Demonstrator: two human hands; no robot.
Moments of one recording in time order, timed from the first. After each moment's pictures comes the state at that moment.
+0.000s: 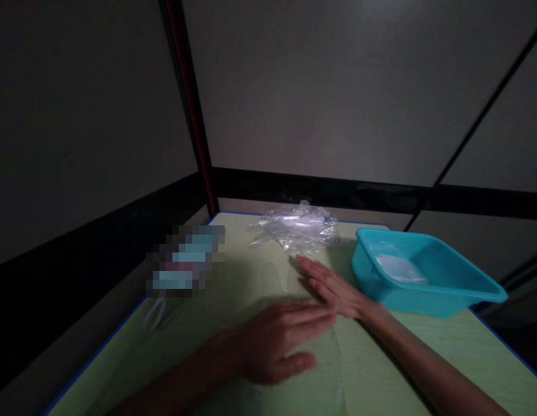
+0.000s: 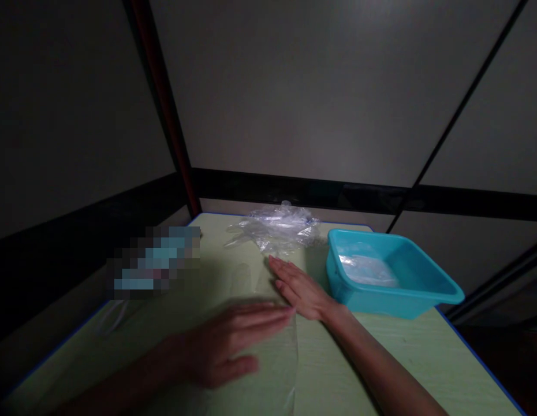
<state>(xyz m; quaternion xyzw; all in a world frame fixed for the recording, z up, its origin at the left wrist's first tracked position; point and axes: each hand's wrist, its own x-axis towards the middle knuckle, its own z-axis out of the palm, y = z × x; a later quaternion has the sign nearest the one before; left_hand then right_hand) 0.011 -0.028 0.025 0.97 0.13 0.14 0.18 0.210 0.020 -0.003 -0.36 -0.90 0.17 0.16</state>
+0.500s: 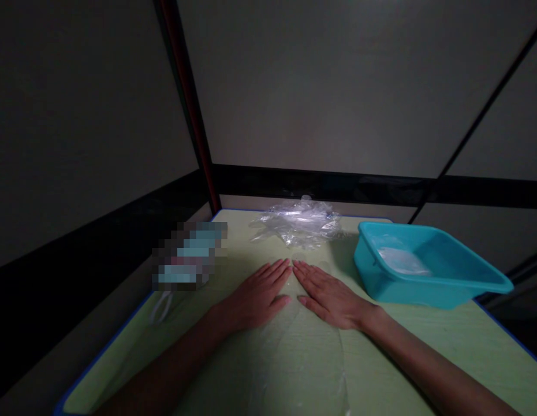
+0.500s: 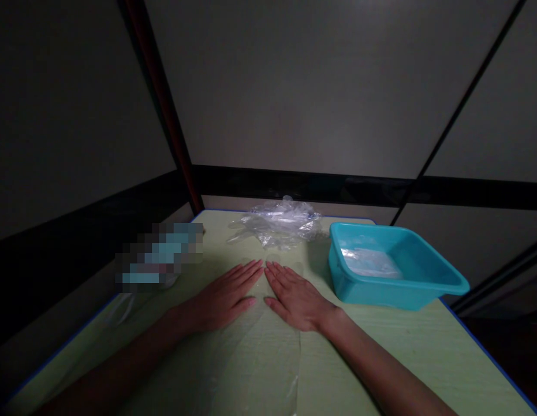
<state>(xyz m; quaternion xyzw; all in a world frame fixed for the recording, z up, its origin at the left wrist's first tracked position) -0.011 0.011 -0.014 0.93 0.35 0.08 0.05 0.197 0.004 -0.014 -0.36 -0.93 0.09 0.08</state>
